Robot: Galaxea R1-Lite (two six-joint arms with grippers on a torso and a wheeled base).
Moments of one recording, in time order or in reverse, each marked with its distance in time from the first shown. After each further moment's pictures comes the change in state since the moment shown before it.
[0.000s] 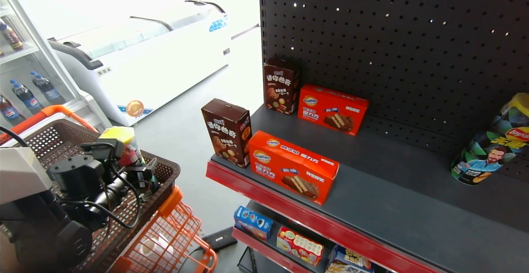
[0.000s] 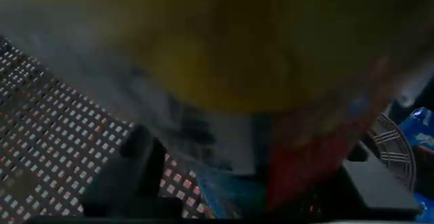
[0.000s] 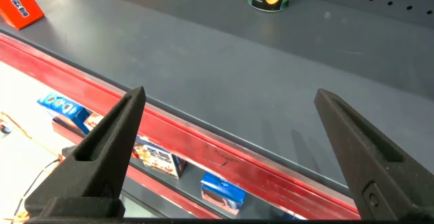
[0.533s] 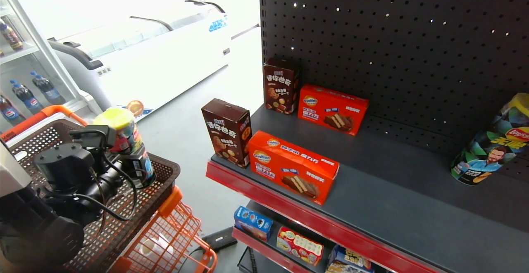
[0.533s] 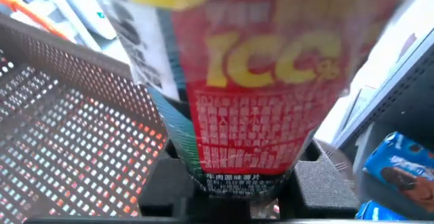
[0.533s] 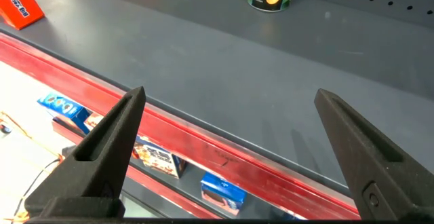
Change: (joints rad) left arm -0.028 -0.128 -0.010 0.053 0.001 -0.009; right arm 0.000 0.000 0.000 0.000 0.000 0.000
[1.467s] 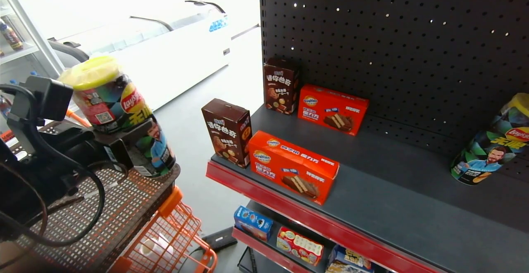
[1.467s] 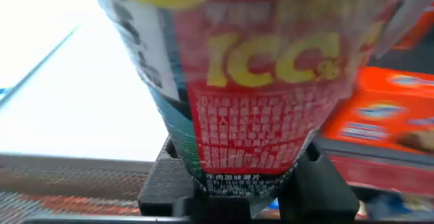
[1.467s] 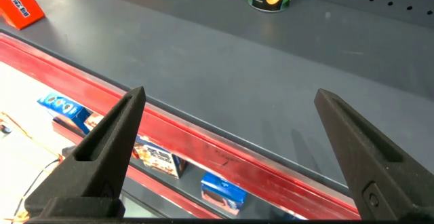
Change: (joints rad) left arm -0.234 -0.611 0.010 0.495 -0.242 -0.038; right arm 0.000 0.000 0.000 0.000 0.000 0.000
